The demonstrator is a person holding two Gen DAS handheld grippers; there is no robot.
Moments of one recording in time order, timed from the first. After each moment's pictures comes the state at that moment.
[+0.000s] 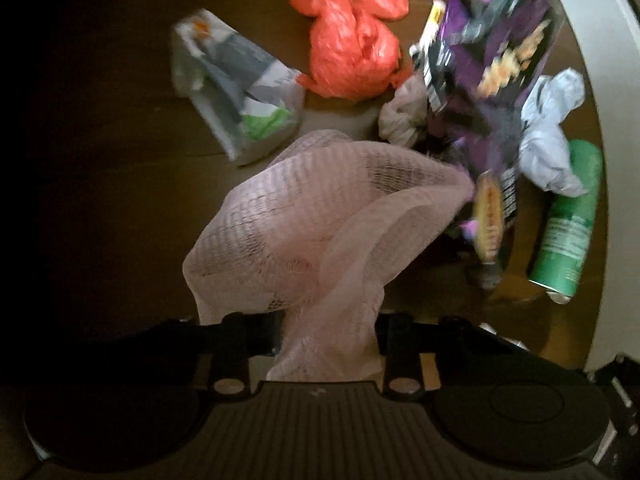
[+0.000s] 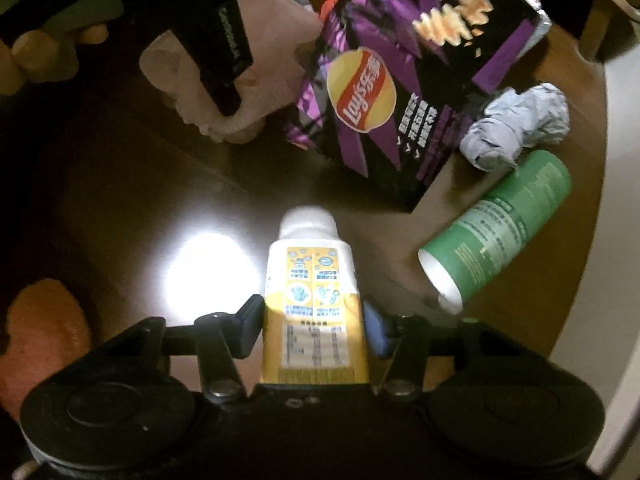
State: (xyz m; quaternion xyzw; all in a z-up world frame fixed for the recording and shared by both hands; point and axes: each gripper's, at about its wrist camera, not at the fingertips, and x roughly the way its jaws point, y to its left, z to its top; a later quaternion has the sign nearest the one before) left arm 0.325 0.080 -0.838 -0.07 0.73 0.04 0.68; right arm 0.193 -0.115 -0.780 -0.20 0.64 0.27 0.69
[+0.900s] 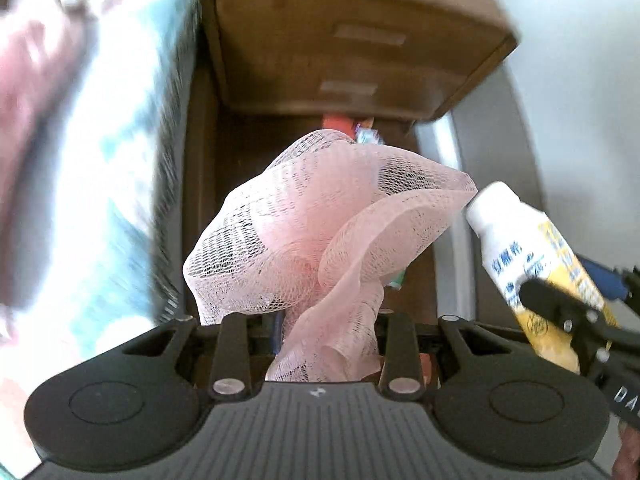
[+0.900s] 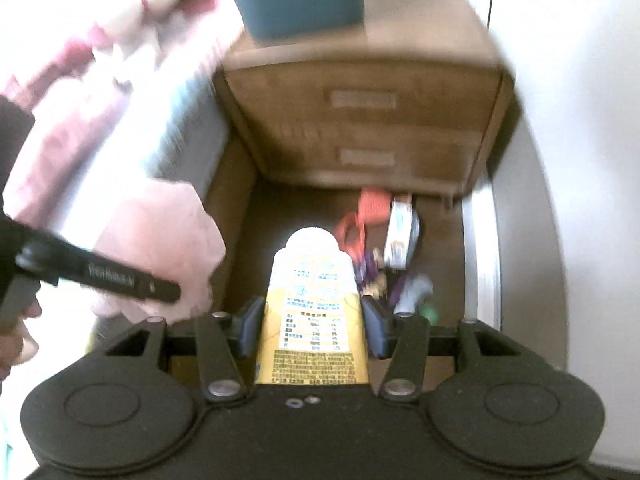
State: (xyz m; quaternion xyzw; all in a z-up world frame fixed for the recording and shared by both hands) left arm 0.286 0.123 -0.351 -0.09 0.64 0.00 0.77; right arm 0.256 -0.079 -0.351 -0.02 0.53 0.17 0.83
